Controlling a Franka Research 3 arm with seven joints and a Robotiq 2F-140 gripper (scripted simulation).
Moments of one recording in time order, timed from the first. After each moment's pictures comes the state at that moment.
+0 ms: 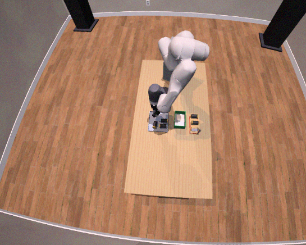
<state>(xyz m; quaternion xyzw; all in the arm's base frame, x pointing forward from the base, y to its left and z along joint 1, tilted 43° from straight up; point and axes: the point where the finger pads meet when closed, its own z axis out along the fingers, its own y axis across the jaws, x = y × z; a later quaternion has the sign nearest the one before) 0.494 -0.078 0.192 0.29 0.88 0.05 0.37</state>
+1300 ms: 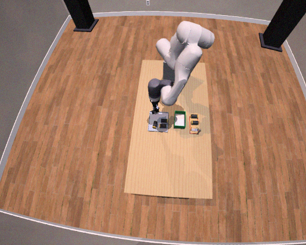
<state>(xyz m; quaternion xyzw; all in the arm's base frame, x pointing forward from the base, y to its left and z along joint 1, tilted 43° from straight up) 0.456 -0.073 0.234 0.42 0.83 0.10 0.35</state>
